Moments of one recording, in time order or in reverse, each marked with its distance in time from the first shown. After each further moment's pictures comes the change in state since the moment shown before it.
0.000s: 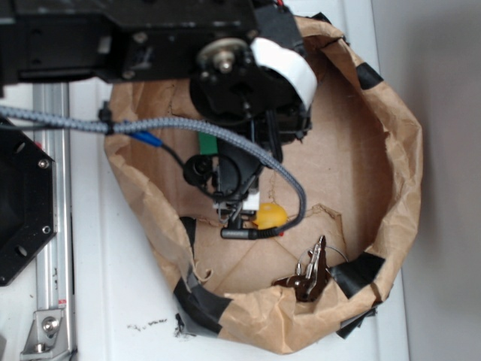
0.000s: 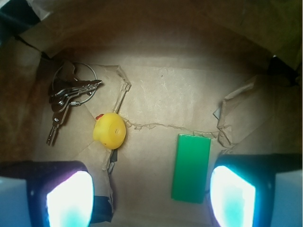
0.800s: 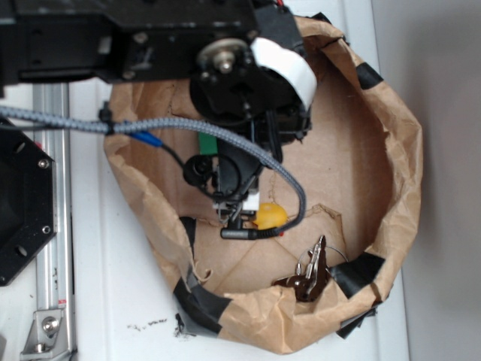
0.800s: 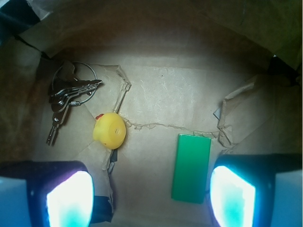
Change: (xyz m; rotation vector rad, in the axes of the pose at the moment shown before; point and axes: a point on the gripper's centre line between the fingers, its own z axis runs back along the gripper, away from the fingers) arm 0.001 0.000 -0.001 0.001 -0.006 0.001
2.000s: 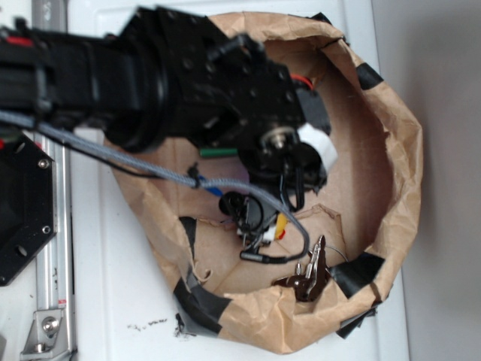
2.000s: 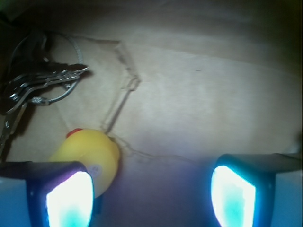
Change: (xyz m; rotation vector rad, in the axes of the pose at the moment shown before) arm 0.011 -0.019 -0.083 -0.043 0.045 -0.166
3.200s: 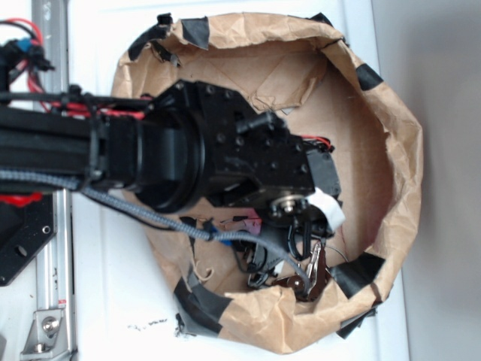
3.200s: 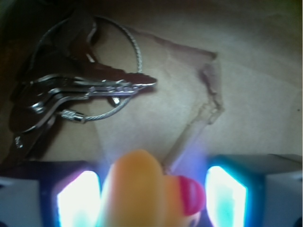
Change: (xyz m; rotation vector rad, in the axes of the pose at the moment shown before) arm 0.017 -0.024 -0.022 -0.008 -0.048 -0.116
